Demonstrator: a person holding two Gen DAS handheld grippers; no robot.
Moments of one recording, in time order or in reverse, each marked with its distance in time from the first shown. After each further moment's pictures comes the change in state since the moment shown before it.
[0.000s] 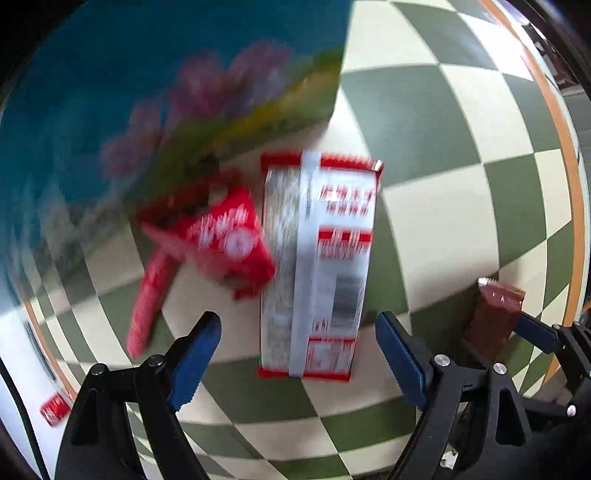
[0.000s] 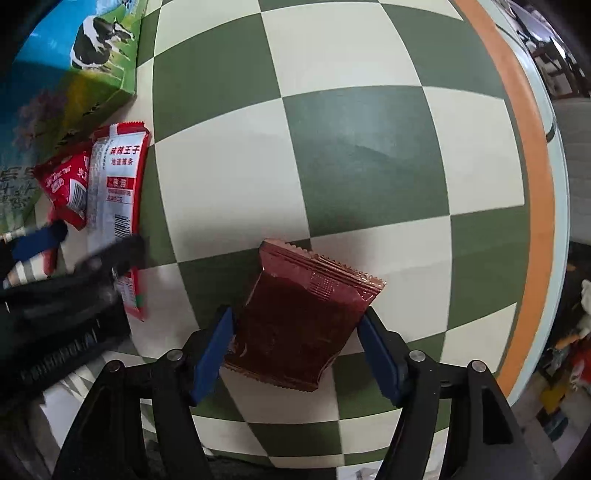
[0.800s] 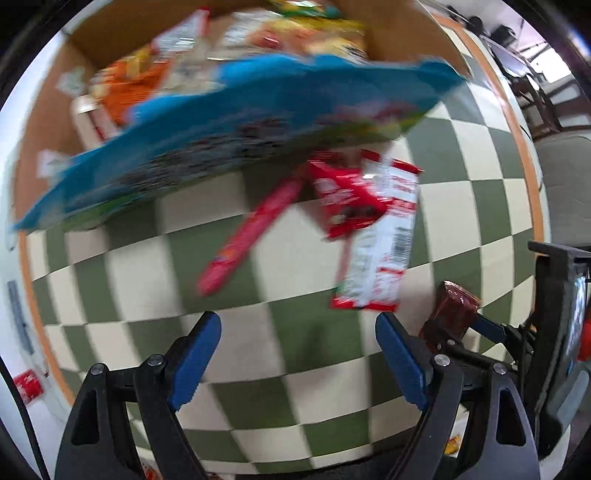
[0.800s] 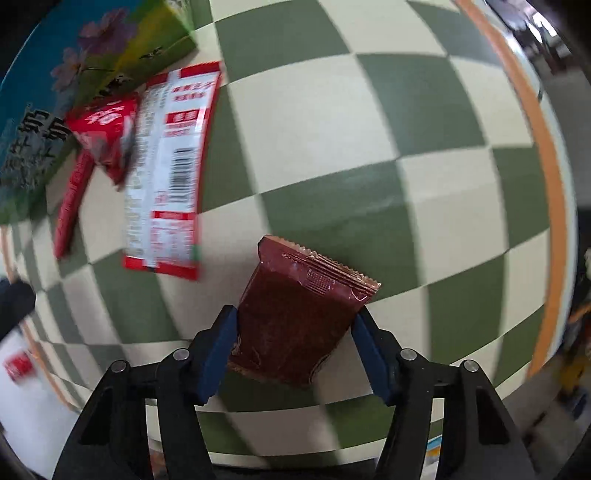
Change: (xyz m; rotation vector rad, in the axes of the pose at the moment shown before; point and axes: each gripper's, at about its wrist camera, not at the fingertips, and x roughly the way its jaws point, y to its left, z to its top) left arm -0.039 0.090 -0.059 -0.090 -0.116 -0.146; right arm 0.023 0.048 -0.041 0.046 -0.081 -0.039
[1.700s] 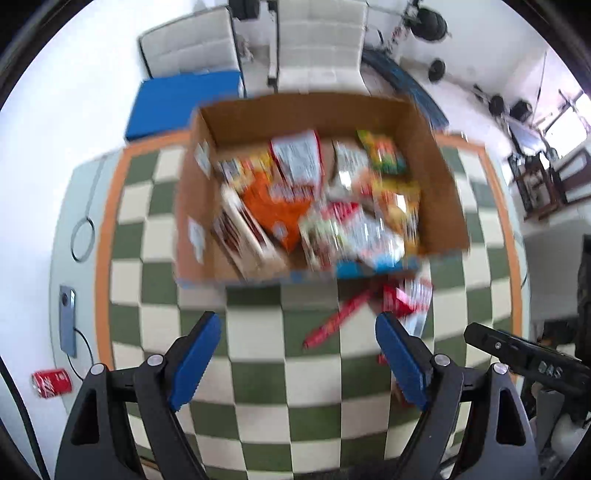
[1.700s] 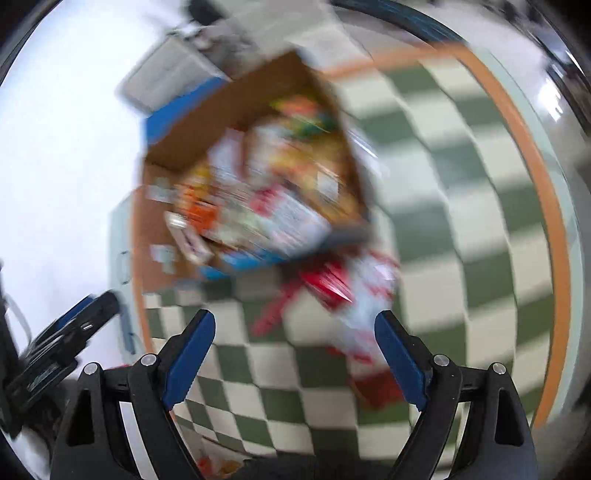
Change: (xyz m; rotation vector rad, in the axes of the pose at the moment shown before) left arm -0.135 0.091 0.000 -0.138 -0.267 0.069; right arm -0.161 0.046 0.064 -0.022 -0.176 0.361
